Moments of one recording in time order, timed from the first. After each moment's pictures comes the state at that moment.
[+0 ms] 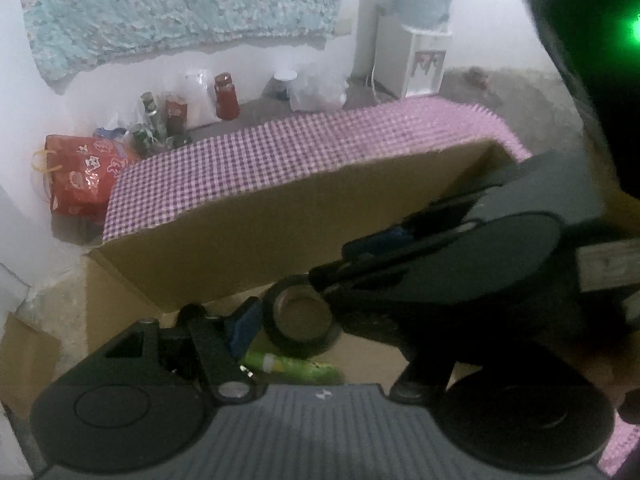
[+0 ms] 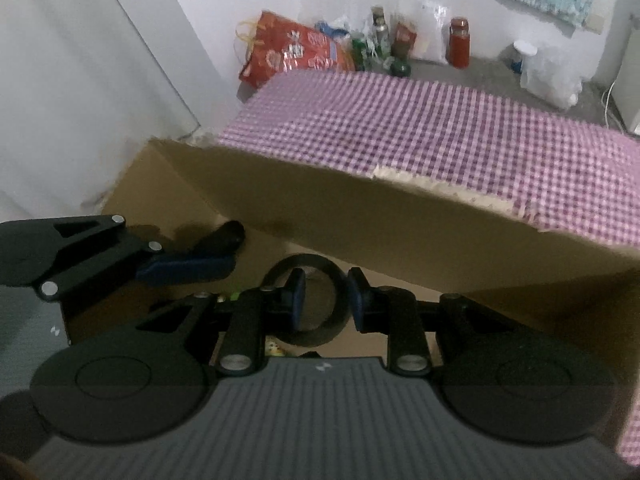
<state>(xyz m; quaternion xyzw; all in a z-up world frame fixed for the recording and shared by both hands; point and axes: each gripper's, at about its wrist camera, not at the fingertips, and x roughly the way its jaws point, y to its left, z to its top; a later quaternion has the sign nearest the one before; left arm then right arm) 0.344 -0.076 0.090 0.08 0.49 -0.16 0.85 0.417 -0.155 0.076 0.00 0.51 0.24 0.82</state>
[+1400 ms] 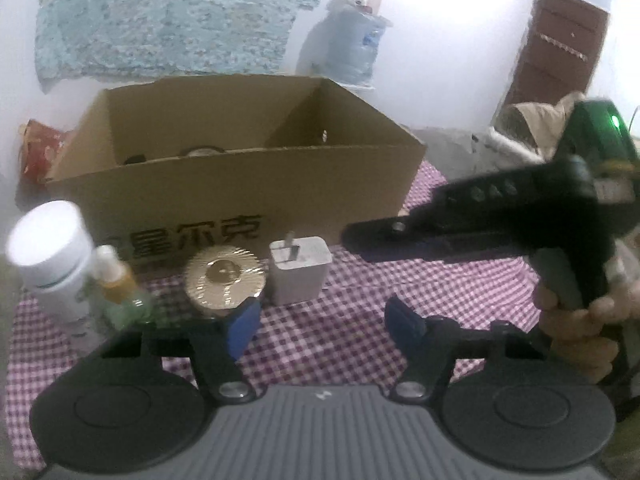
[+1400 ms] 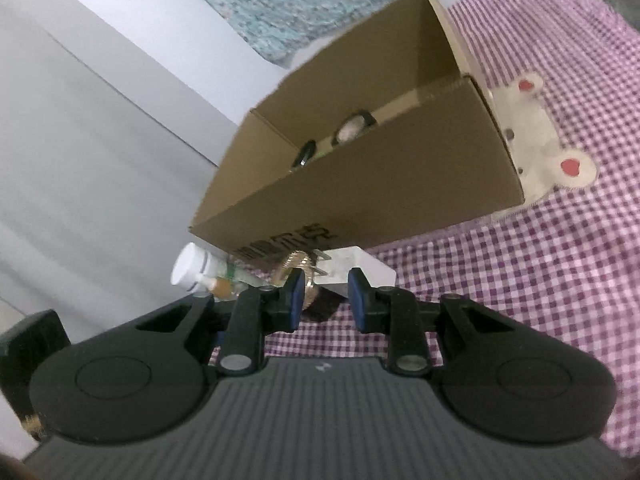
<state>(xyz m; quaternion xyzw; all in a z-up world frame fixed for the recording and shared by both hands) 0.097 -0.020 0.054 0.01 0.39 -0.26 0.88 0.098 -0.267 0.059 0.28 0.43 0.21 0.83</state>
